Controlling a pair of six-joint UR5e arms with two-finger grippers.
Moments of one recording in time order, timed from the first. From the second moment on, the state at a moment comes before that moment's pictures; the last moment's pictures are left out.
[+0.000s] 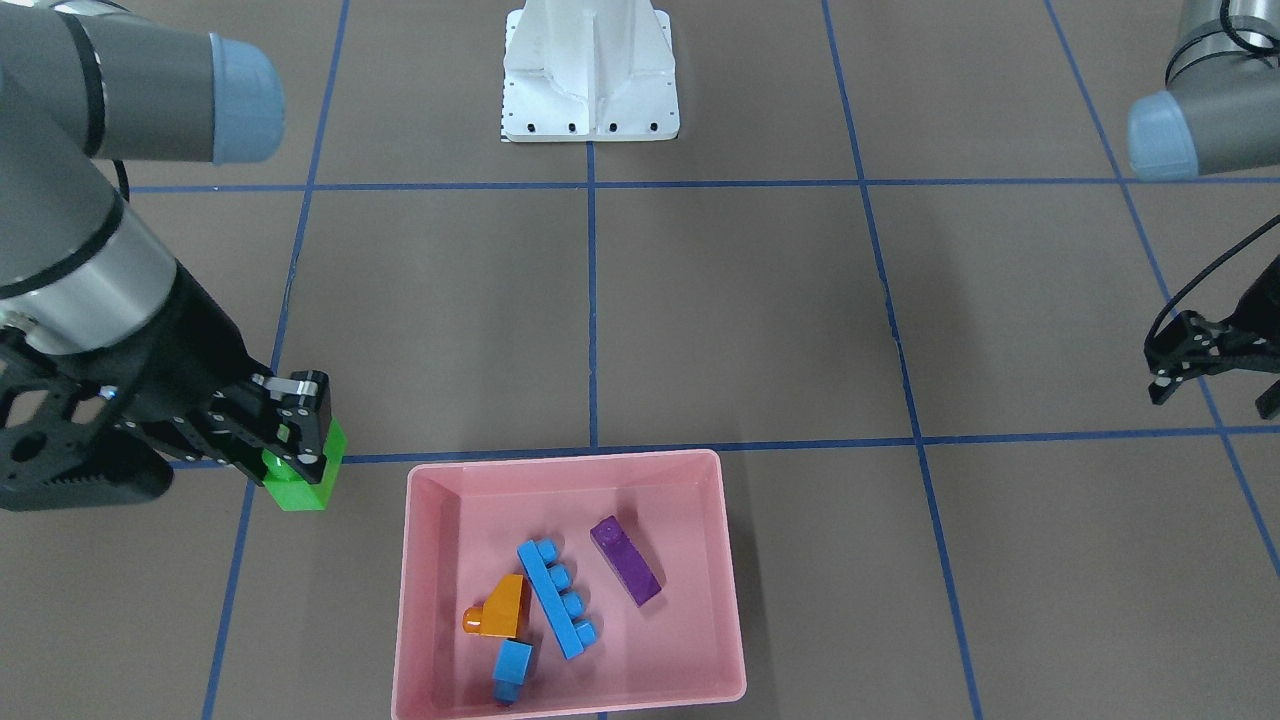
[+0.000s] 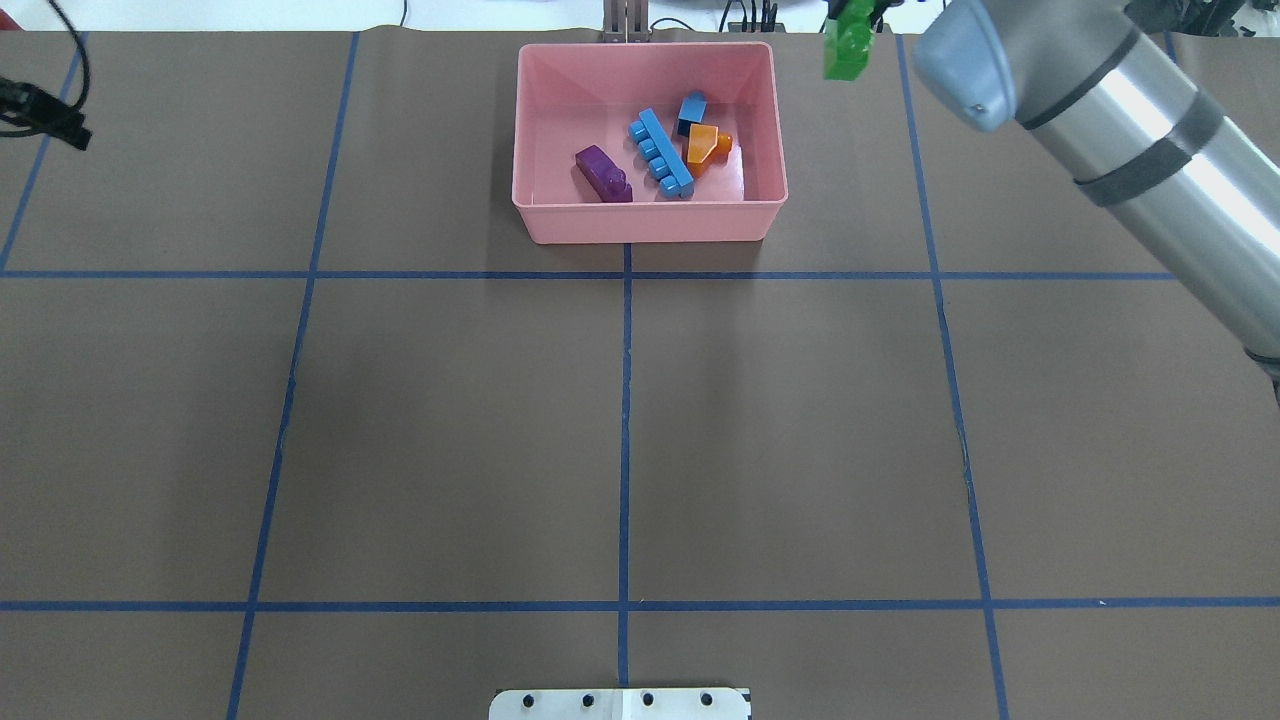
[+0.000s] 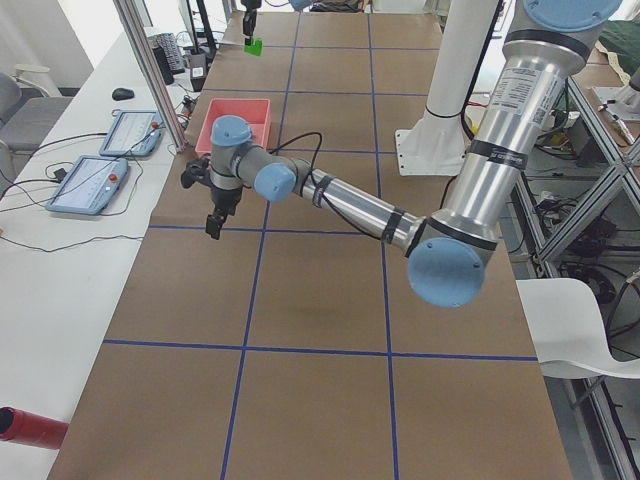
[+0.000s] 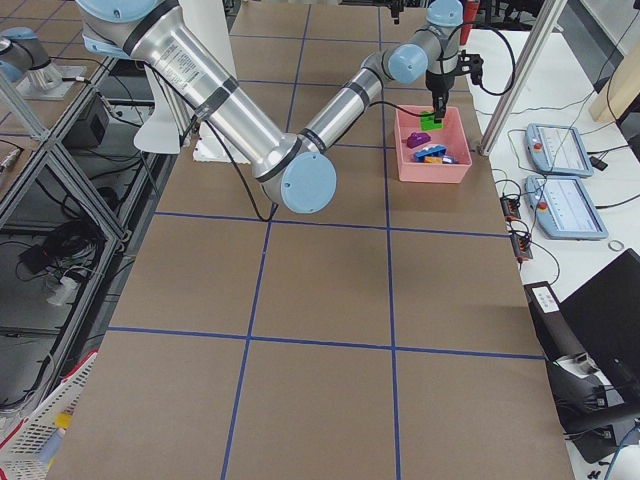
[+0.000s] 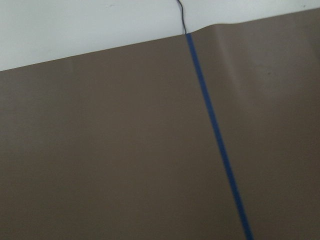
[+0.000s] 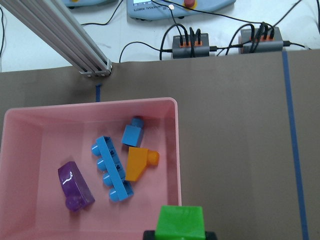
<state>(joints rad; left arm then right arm) -1.27 -1.81 -1.70 -1.76 -2.11 -0.30 1.07 -0.70 1.47 -1.56 2.15 0.89</state>
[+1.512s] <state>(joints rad) -1.39 -1.56 -1.76 -1.74 -2.08 -0.11 0.93 -0.54 1.17 -1.31 1.93 0.86</state>
